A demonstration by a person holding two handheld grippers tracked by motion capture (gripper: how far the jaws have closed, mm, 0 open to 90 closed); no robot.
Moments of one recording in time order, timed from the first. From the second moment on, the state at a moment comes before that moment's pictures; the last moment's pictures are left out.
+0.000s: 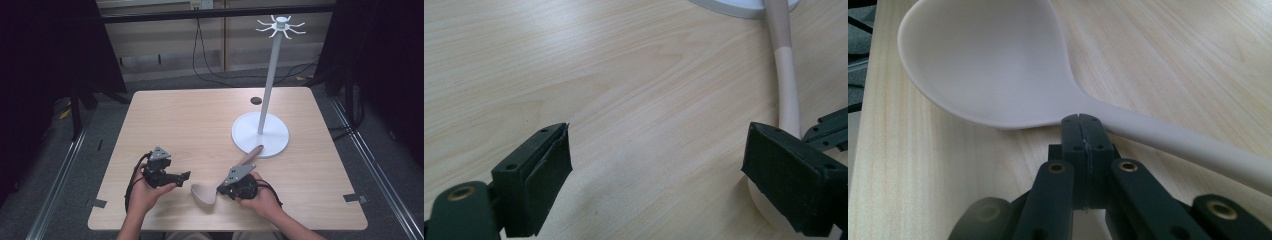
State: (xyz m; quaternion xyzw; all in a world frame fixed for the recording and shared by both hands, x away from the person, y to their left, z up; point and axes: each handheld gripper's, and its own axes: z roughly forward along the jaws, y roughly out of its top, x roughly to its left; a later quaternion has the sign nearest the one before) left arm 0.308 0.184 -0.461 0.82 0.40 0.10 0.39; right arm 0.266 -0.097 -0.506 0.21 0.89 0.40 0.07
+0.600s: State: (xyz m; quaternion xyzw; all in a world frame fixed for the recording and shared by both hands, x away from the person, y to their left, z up) left arm 0.322 0.149 -0.457 0.85 0.36 0.09 0.39; right arm 0.258 -0.138 -0.499 0.30 0.85 0.43 0.06
